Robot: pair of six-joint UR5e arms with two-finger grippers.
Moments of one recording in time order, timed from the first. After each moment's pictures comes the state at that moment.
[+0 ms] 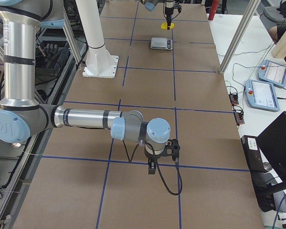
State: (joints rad) left arm -0.92 -1.92 -1.75 -1.71 -2.16 -0.95; right arm 1.62 -1.66 1.66 -1.68 2.35 -0.12
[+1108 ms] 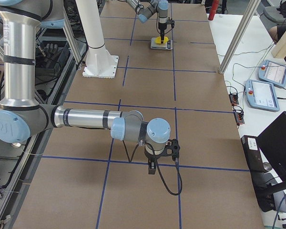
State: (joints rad) left arm -0.76 -1.93 -1.68 -1.85 -2.06 -1.06; right arm 1.62 -1.66 1.66 -1.68 2.35 -0.12
